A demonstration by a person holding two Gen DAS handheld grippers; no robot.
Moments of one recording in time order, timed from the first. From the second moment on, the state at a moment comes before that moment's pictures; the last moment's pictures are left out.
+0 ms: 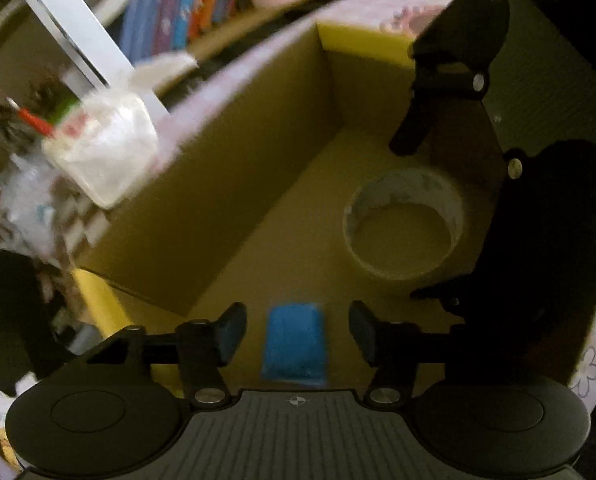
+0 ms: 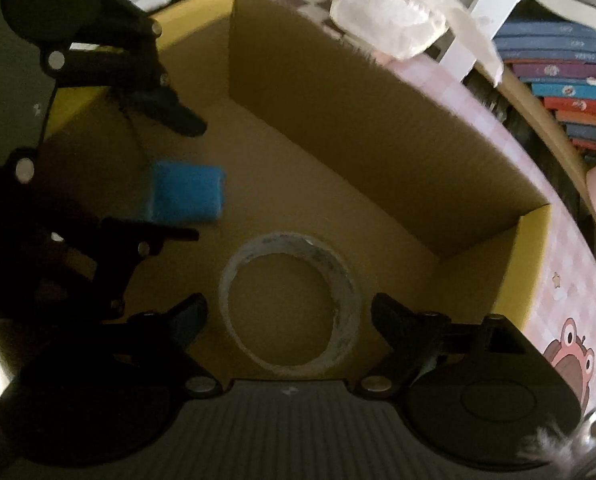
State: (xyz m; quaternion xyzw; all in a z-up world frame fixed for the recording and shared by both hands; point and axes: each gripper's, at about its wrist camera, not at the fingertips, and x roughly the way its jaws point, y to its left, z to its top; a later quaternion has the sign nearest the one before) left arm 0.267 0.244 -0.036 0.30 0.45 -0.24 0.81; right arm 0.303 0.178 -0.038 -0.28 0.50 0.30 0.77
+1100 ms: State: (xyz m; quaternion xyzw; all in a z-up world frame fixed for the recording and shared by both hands) left arm 0.130 0.224 0.030 0.07 0.29 -0.20 0.93; right arm 0.134 0.017 0.040 0.00 0.29 0.04 0.95
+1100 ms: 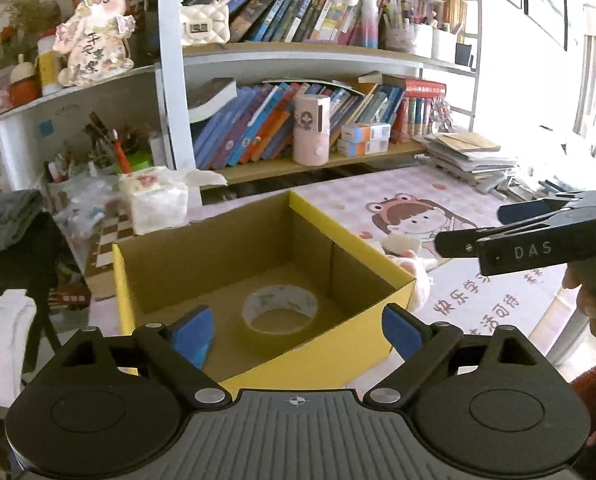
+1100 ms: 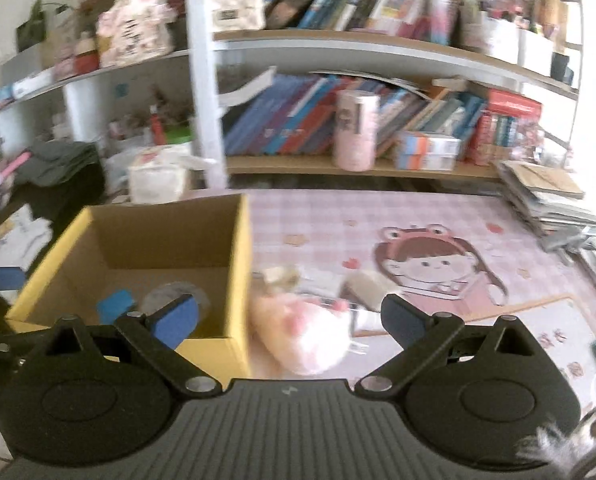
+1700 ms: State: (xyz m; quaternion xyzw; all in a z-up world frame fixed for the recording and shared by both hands) left arm 0.127 0.102 0.033 0.06 0.30 -0.13 0.94; right arm 0.161 -0.102 0.034 0.01 0.29 0.11 0.95
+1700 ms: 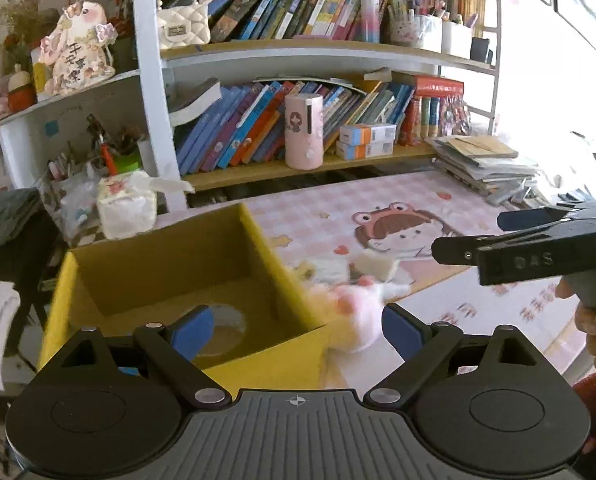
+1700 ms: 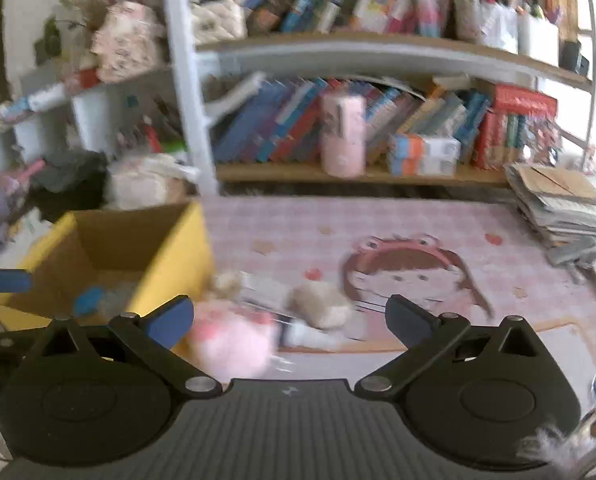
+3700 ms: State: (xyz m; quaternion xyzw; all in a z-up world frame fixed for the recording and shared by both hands) left arm 0.230 -0.058 -0.078 0.08 0.39 0.18 0.90; right arm 0.363 -0.146 -0.083 0.04 0.47 0.32 0.82
